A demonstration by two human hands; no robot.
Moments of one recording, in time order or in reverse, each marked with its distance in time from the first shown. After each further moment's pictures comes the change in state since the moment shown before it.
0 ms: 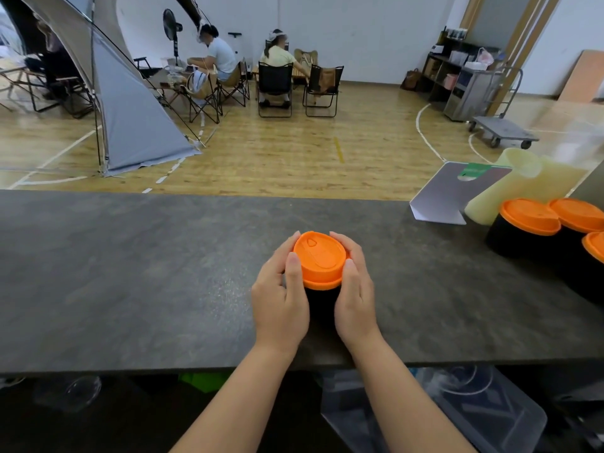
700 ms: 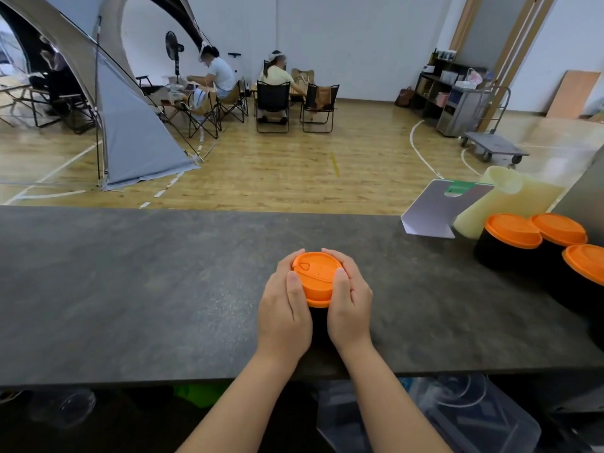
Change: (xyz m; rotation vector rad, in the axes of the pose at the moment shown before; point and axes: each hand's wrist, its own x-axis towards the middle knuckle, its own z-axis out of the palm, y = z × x) left_hand -0.003 -0.003 0.004 0.141 -0.113 0.025; right_hand 0.002 -0.009 0.001 -0.061 0.104 0.042
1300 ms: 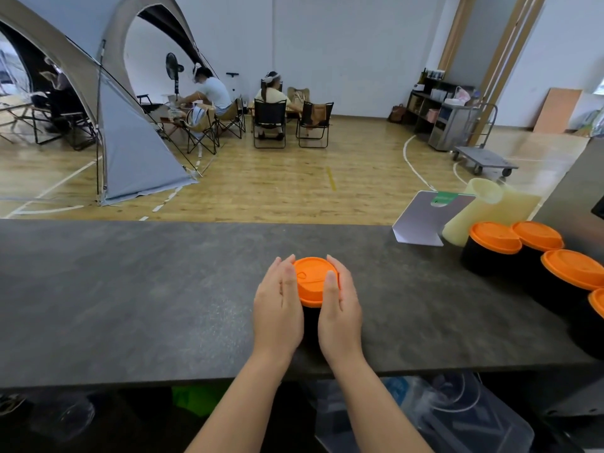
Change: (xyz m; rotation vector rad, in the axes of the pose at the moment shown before) left_hand 0.003 0.028 -0.011 -0.012 0.004 -0.132; right_hand -0.020 -0.022 0.003 -0.075 0.012 0.136
